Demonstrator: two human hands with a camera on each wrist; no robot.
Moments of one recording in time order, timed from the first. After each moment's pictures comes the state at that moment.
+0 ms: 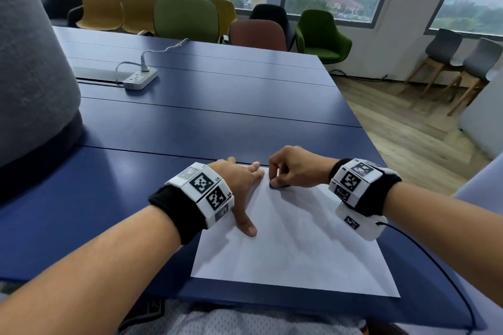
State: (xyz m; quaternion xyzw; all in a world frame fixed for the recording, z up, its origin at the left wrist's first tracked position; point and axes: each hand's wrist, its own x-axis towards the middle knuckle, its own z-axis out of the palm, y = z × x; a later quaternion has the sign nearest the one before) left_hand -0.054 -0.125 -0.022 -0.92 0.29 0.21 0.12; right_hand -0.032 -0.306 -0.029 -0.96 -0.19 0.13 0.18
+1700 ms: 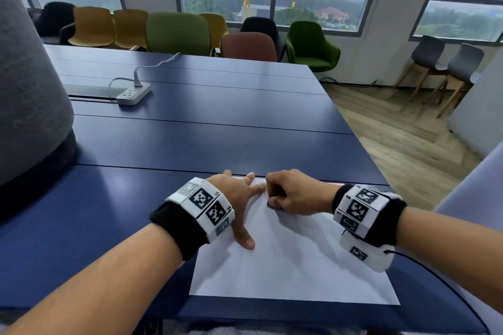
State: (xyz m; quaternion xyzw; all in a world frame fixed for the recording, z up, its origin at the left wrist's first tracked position) left_hand -0.056 -0.131 -0.020 -0.92 0.28 0.22 0.12; right_hand -0.060 -0.304 -0.040 -0.96 -0.19 0.10 0.18
